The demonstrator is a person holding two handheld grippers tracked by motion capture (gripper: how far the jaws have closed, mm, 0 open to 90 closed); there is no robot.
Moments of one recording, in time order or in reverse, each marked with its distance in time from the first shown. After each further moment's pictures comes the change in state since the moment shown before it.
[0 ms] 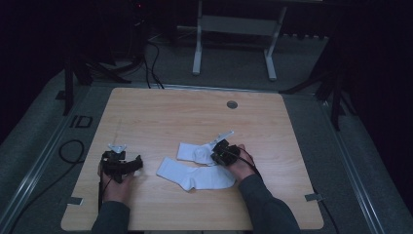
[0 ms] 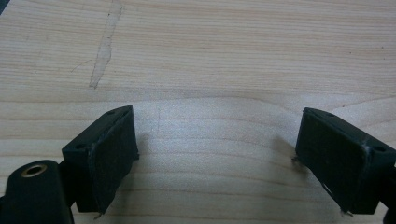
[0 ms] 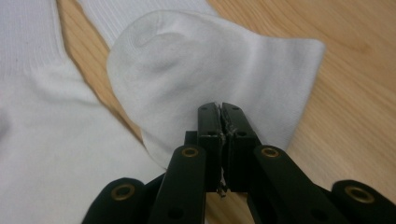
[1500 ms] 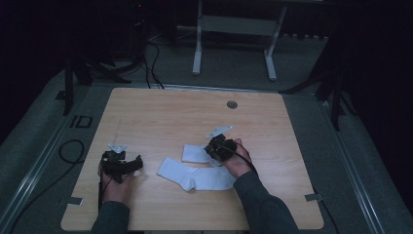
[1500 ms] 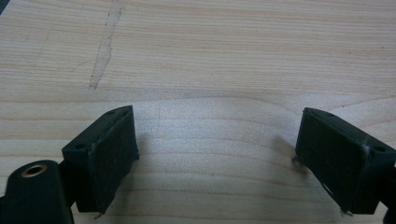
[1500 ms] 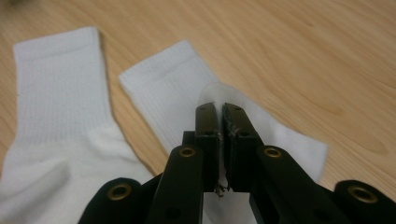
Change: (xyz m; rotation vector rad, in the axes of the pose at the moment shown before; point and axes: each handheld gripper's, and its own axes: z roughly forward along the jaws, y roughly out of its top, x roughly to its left) left arm 0.000 0.000 0.000 -0.002 0.000 -0.002; right arm 0.014 0.028 -0.025 -0.111 -0.007 -0.013
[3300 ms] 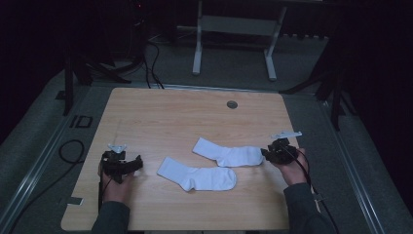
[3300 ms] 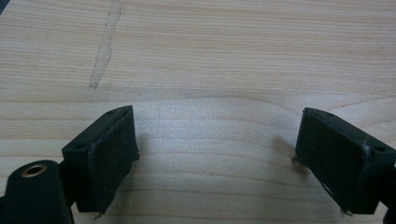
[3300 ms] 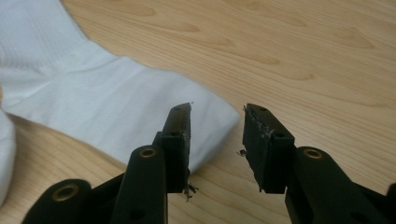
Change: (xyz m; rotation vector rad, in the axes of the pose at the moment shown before) left arm 0.000 0.000 0.000 0.001 0.000 0.001; right arm -0.106 -0.113 -0.087 -0.007 -0.240 0.297
